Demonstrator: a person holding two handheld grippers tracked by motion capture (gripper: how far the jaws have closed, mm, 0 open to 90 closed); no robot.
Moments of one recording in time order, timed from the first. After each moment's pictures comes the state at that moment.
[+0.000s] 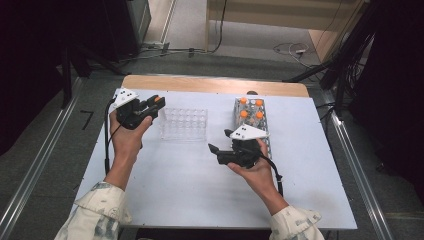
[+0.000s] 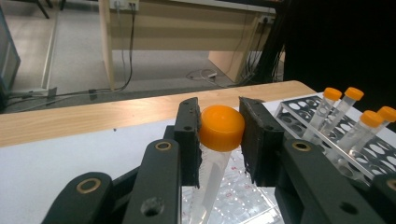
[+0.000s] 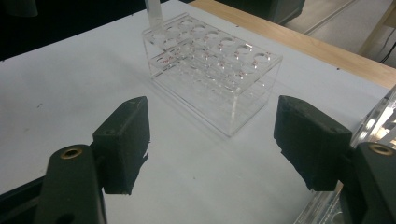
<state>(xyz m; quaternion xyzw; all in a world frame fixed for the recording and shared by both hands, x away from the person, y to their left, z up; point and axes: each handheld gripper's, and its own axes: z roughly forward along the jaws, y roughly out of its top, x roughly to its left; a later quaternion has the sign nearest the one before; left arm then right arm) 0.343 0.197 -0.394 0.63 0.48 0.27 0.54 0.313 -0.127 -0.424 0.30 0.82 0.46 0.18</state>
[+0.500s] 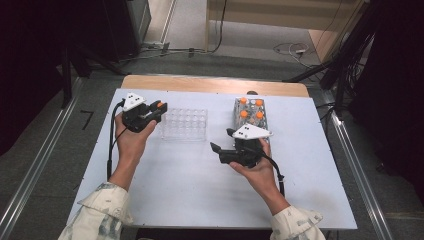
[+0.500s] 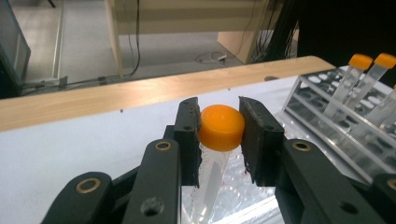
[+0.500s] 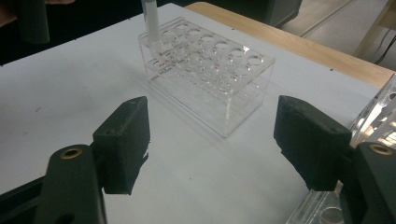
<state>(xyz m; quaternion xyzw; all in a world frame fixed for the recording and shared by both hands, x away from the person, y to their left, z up) 0.349 0.191 -0.419 0.66 0.49 0.27 0.50 0.313 -0.132 -0.421 0.30 0.81 0.47 0.18</state>
